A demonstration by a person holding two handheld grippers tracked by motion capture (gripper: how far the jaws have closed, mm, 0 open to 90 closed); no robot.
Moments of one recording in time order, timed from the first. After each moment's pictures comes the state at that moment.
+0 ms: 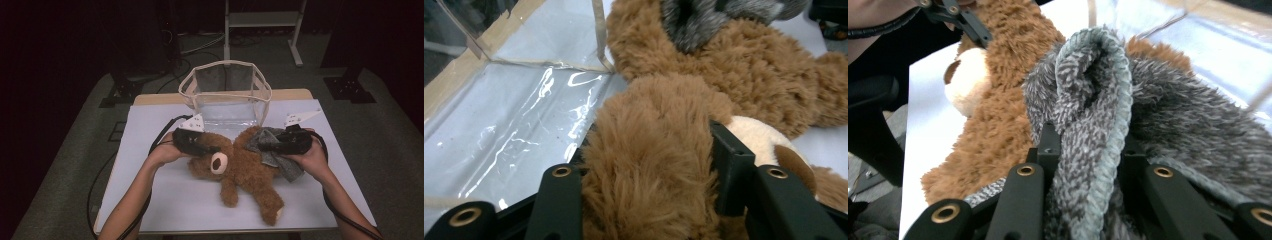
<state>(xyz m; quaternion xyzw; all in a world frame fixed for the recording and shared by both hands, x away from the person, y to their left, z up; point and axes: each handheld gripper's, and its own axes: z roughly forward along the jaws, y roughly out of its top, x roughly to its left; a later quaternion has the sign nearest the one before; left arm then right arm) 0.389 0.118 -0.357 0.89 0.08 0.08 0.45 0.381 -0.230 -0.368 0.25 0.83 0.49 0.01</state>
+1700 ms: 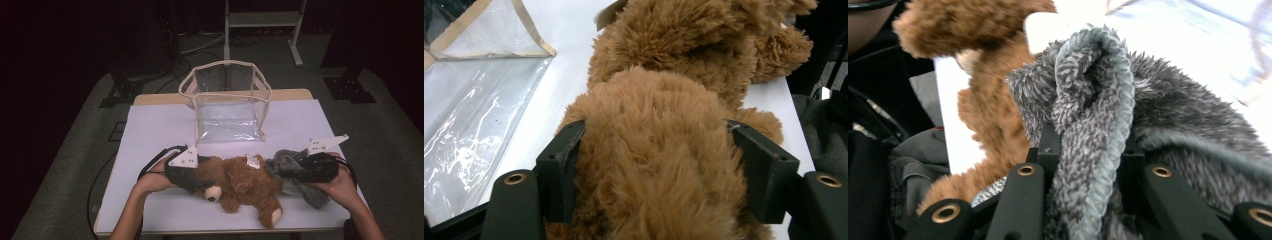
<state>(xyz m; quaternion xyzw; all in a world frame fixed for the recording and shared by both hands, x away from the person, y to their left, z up) 0.321 0.130 -0.379 0.90 0.03 0.10 0.43 0.308 -0.280 -0.381 0.26 0.85 0.46 0.01</state>
